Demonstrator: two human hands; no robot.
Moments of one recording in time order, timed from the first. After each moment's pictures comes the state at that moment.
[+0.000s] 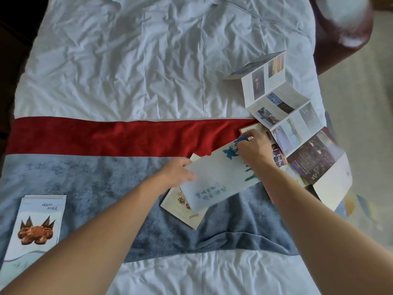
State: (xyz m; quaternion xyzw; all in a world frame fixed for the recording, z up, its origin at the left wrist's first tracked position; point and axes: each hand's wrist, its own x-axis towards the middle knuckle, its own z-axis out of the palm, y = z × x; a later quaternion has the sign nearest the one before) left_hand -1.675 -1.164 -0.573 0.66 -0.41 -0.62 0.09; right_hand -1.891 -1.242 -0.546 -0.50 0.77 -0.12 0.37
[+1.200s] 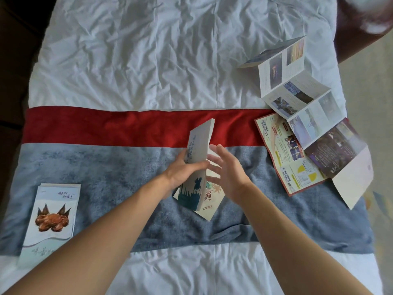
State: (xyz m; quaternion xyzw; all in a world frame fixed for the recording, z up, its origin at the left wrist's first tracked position) left_hand -1.654 -1.128 -0.580 0.64 -0.32 -0.68 0.17; right_hand -1.817 -1.151 -0.572 -0.21 0.57 -0.22 0.76
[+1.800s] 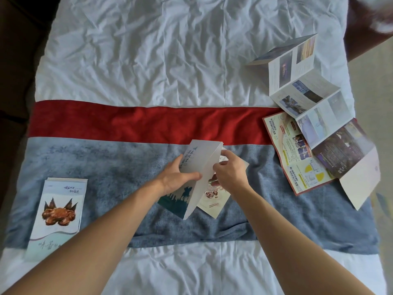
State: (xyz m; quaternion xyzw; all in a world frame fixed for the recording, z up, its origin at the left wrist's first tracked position) left_hand -1.617 -1.107 -0.601 0.67 -0.37 -0.64 0.10; right_hand -1.794 -1.142 -0.582 -0.40 0.70 -0.15 0.57
